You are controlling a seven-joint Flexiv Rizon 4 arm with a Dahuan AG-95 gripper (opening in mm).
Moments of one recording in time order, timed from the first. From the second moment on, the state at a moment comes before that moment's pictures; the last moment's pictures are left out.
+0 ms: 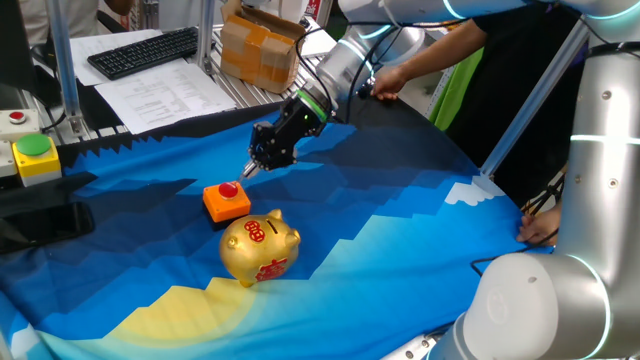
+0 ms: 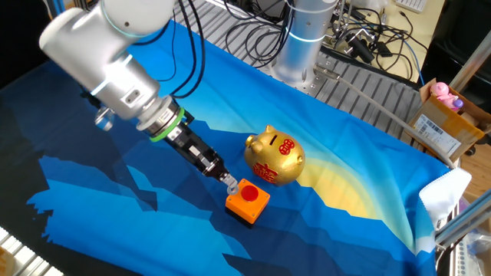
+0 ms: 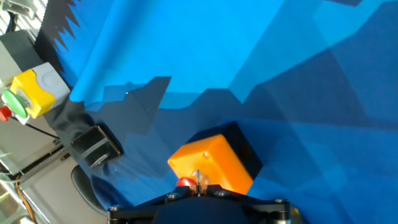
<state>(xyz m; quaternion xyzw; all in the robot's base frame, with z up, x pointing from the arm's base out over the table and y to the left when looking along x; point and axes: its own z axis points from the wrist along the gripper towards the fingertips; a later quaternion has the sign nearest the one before) 0.550 0.073 0.105 -0.25 -0.88 -0.37 0.17</state>
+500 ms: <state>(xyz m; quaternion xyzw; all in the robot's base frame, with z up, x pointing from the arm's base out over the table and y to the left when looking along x) 0.535 0.073 0.139 -0.27 -0.90 -0.28 0.19</state>
